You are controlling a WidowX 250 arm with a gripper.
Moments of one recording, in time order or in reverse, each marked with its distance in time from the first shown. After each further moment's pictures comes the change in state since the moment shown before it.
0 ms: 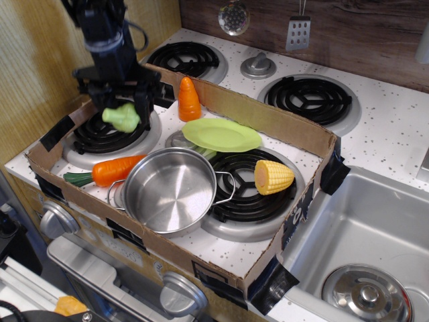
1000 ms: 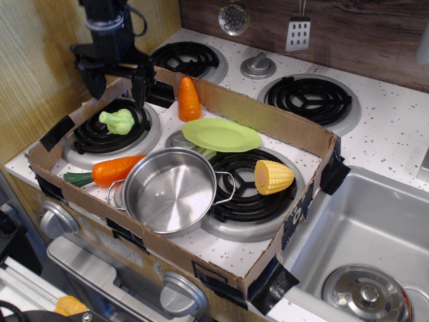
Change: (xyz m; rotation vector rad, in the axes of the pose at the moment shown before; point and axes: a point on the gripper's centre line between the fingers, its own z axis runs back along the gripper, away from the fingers) arm 0.032 0.001 0.013 0.100 0.037 -0.119
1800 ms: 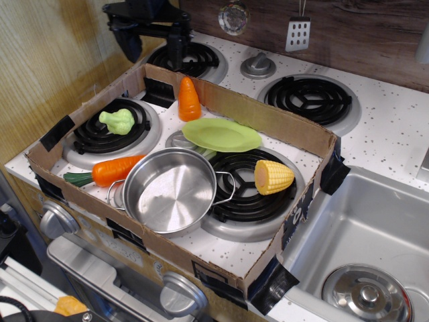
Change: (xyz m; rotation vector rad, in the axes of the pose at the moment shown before) arm 0.026 -0.031 0.040 -0.097 -0.108 -0.025
